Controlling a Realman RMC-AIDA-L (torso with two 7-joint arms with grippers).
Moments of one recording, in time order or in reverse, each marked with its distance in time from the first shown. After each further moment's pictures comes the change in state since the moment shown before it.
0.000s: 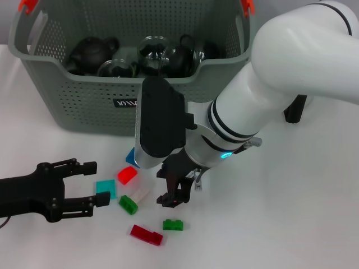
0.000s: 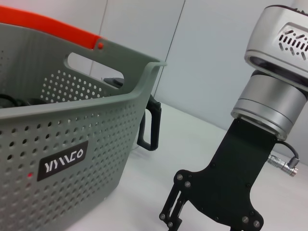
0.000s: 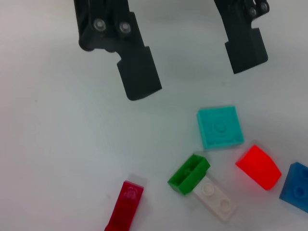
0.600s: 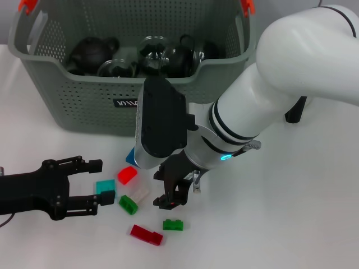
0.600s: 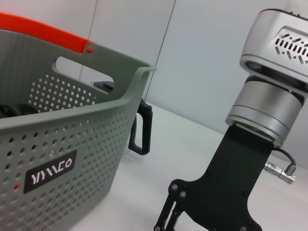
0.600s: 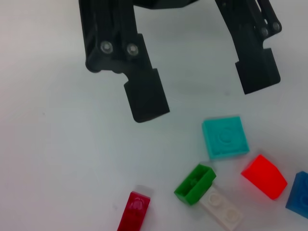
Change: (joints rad) left arm -0.018 -0.002 0.006 -0.002 0.002 0.013 -0.004; right arm -0.021 -0.001 0.004 -0.014 0.021 0.007 -0.010
